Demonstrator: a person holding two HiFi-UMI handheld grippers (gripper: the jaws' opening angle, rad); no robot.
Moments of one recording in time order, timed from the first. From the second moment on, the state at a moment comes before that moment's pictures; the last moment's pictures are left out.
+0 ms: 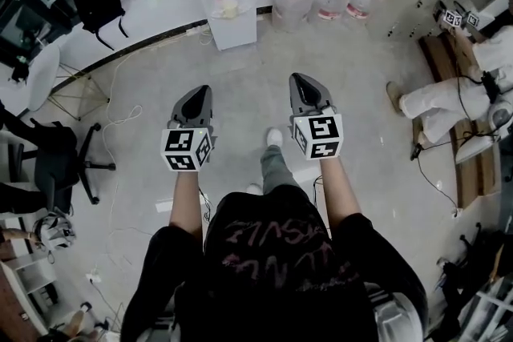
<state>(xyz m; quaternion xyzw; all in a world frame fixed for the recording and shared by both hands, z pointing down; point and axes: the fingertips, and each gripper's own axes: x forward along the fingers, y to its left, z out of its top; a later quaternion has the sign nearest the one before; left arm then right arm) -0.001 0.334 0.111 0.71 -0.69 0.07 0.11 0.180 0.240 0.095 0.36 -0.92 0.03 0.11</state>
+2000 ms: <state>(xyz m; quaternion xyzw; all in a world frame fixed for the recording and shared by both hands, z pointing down) -0.138 -0.002 0.217 0.68 -0.69 0.12 0.21 0.033 -0.118 0.222 0.31 -0.92 0.10 0.21</state>
